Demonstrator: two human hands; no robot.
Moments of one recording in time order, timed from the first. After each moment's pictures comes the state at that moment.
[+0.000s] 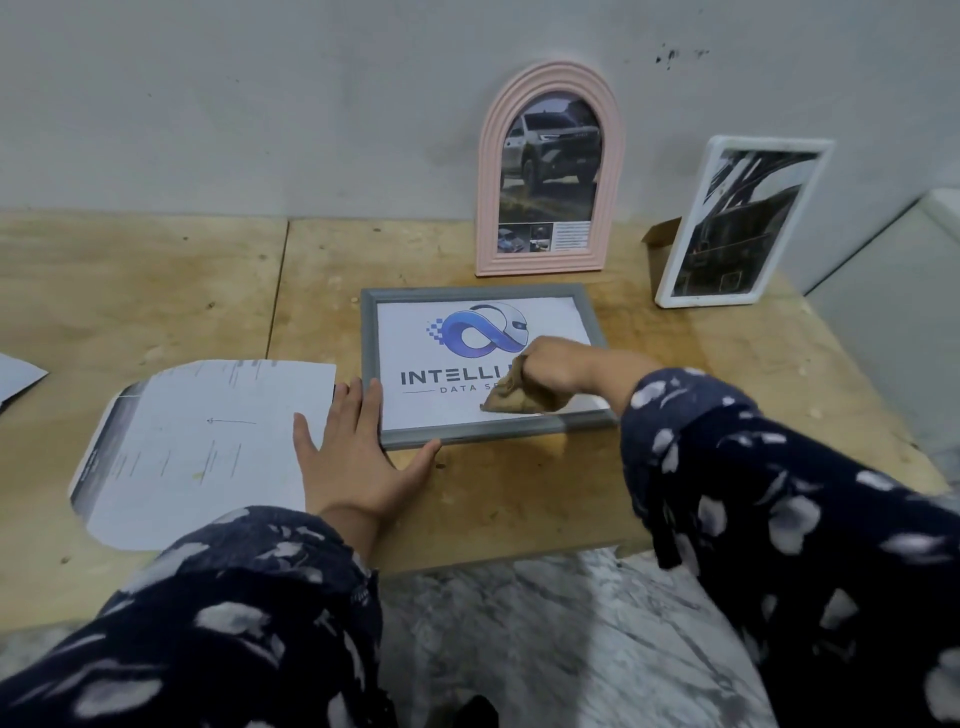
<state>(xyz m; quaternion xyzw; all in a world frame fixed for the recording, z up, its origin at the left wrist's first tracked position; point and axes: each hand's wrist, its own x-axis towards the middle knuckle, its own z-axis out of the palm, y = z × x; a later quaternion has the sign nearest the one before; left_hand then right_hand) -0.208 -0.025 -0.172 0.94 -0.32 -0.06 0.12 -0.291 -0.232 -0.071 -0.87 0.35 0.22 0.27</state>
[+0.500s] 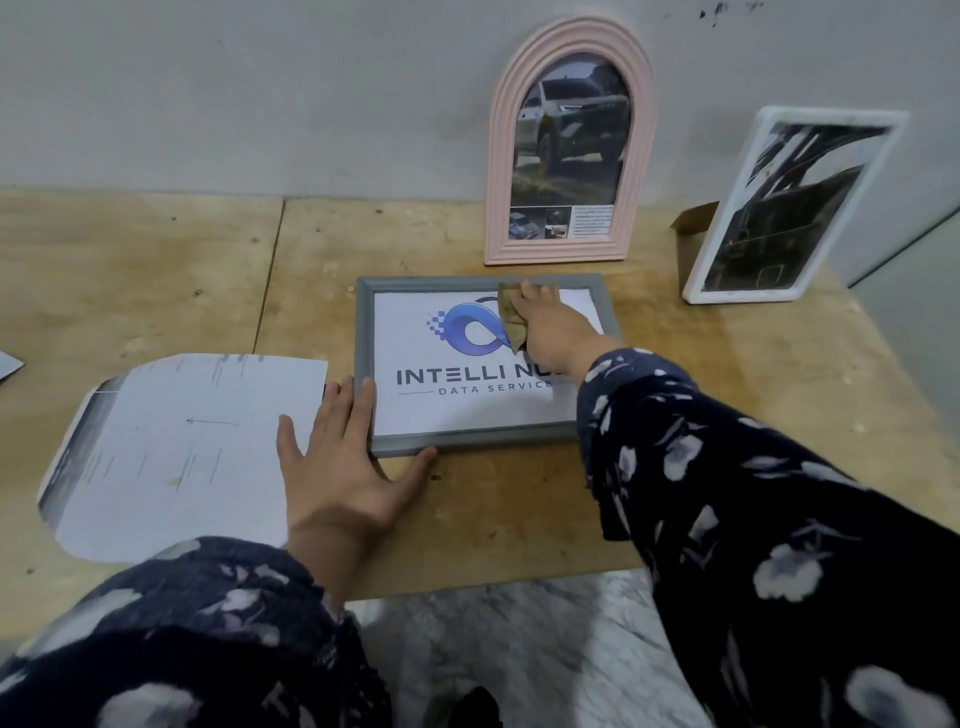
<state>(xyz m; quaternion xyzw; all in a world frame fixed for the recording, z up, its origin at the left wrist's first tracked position) -0.205 -0.027 -0.177 0.94 -0.32 -0.04 0.13 -0.252 -0.289 -0.126 -0.93 0.29 0.18 0.13</state>
